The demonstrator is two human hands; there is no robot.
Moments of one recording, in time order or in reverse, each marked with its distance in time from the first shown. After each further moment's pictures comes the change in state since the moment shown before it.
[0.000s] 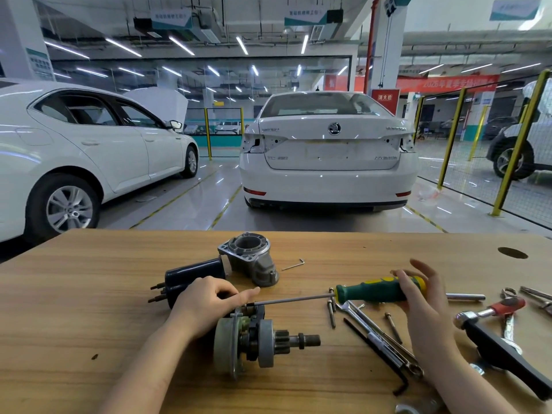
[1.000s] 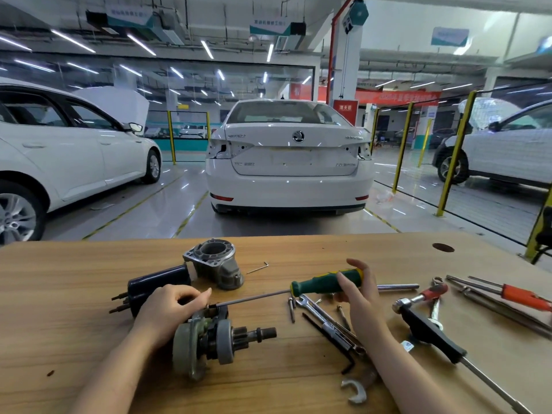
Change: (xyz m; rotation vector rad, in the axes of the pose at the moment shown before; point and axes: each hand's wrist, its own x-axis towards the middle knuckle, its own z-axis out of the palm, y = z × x) left_hand -0.001 -0.008 0.001 -0.110 0.044 0.021; right_hand -0.004 0.002 0.001 -0.054 -0.130 -0.048
